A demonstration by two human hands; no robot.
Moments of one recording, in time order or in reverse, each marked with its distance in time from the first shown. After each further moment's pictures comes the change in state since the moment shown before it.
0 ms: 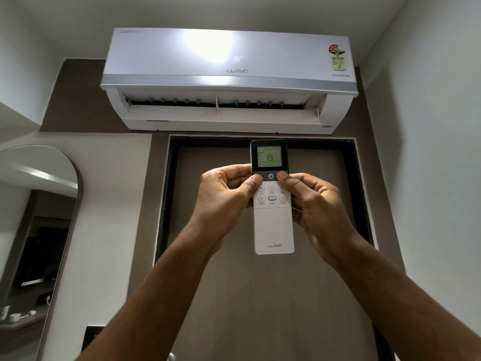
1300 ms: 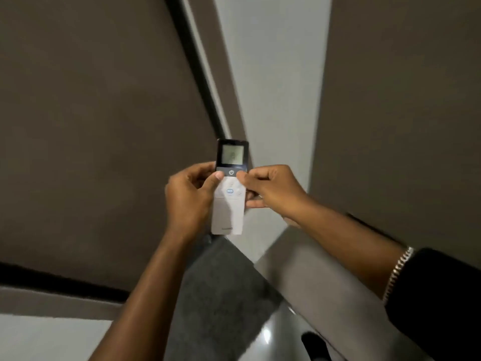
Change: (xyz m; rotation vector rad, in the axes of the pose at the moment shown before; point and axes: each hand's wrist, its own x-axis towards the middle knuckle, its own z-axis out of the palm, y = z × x) left_hand -0.363 -0.275 0.222 0.033 -0.568 -0.763; right_hand -0.413 0.220 -0.197 -0.271 0.617 1.213
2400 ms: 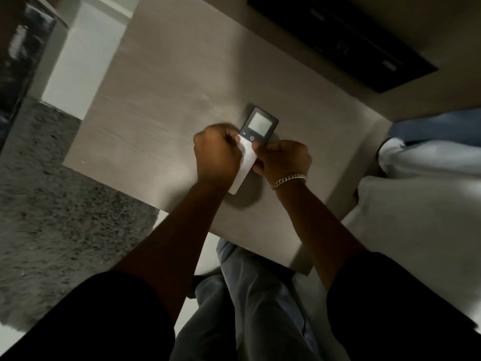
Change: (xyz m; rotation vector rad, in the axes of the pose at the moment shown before) left_hand -0.175 -0.362 0.449 0.280 -0.613 -0.254; right_hand 0.008 0.522 -0.205 -0.208 0.840 0.742
